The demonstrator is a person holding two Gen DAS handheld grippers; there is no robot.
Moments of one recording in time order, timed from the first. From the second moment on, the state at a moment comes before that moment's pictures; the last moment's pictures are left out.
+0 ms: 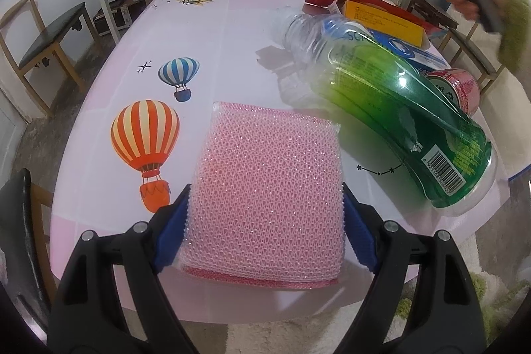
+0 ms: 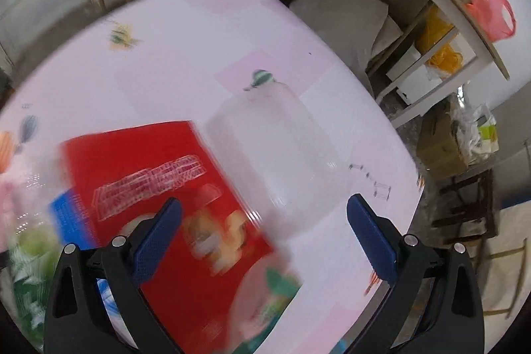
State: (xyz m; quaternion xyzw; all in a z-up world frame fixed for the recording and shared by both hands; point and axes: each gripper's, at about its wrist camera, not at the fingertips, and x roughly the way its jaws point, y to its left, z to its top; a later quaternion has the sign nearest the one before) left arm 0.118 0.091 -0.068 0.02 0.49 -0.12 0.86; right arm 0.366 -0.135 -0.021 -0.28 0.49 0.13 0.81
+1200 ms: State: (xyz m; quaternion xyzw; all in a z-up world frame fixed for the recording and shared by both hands) left arm 0.123 0.089 -0.068 0.02 0.50 -0.13 0.85; right arm 0.440 -0.180 -0.059 -0.19 0.58 0.05 0.79
